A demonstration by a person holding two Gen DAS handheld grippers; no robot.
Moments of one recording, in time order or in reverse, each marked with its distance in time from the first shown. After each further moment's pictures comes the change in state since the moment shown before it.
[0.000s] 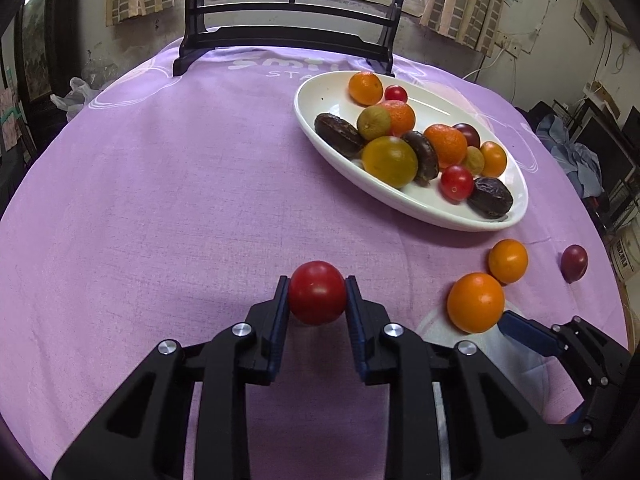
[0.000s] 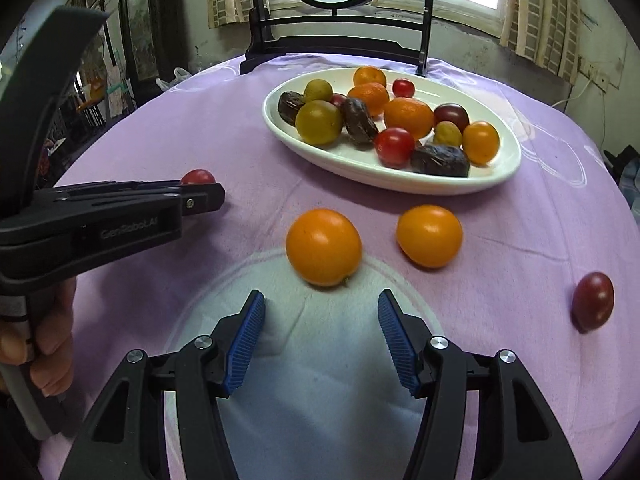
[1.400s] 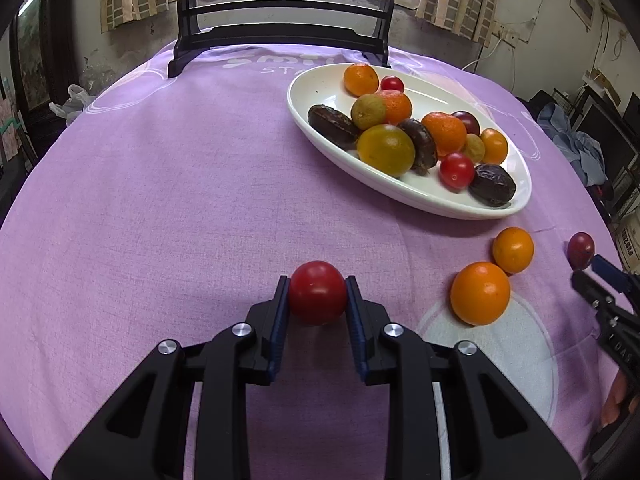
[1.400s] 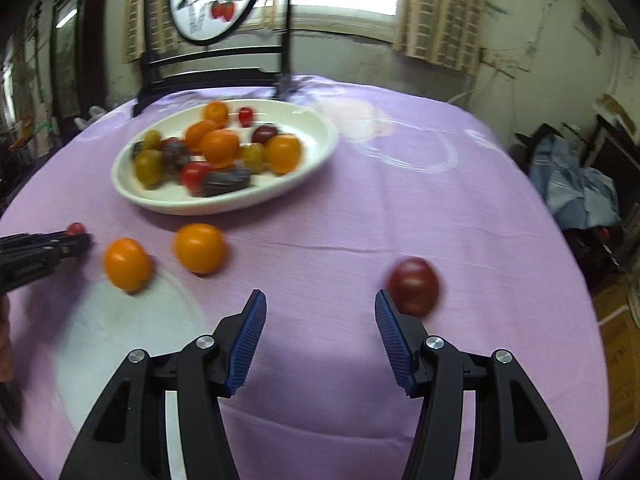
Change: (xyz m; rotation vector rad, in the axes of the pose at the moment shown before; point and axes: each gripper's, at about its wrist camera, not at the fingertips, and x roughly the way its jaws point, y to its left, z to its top) left arm 0.005 -0.008 -0.004 0.042 0.006 0.022; right arm -0.046 -0.114 -0.021 0.152 -0.083 -0.300
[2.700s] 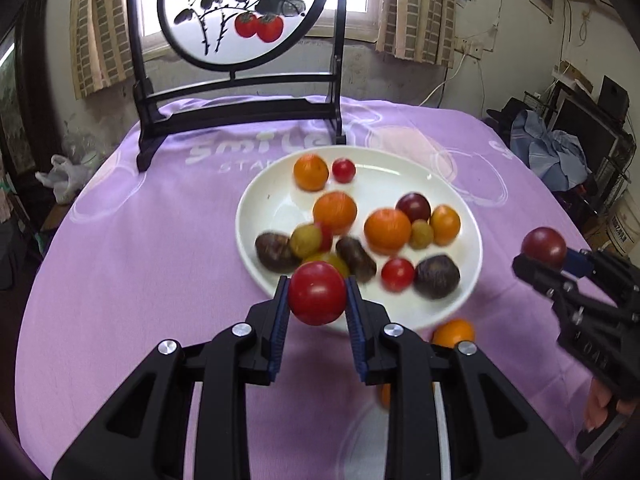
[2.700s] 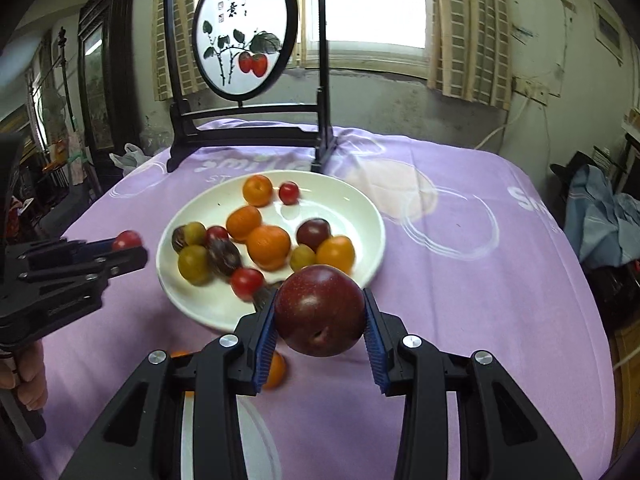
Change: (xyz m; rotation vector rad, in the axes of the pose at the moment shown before) left arm -0.031 -0.045 0.079 0.126 -0.123 -0.018; right arm -0.003 0.025 0.080 -0.014 -0.112 0.191
